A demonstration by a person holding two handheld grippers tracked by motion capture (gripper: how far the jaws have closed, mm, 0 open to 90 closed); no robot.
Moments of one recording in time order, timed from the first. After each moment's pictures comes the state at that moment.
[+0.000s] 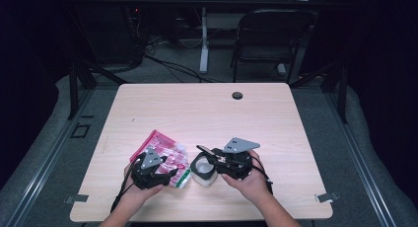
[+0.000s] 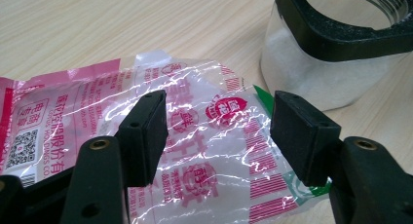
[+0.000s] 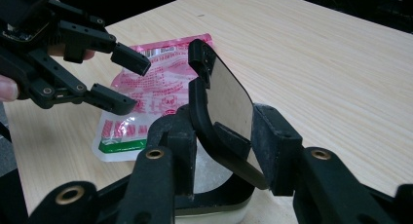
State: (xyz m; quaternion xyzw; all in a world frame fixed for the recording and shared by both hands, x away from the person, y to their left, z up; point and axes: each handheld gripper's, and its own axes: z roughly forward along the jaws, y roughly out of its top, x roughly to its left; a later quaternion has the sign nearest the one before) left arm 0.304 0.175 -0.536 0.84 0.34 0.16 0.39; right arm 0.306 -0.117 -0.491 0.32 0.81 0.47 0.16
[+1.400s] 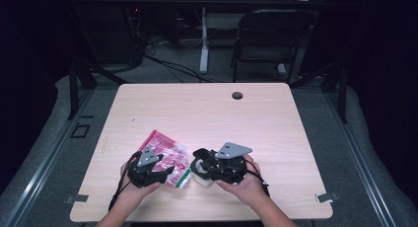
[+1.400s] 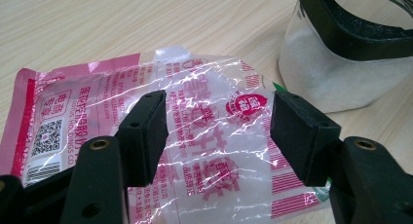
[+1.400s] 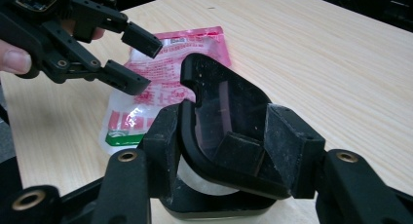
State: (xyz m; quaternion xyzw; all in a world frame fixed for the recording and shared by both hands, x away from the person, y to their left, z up) left arm 0.308 0.184 -0.536 0.84 0.35 0.17 0.38; right arm 0.299 -0.103 -0.499 0.30 0.82 0.46 0.16
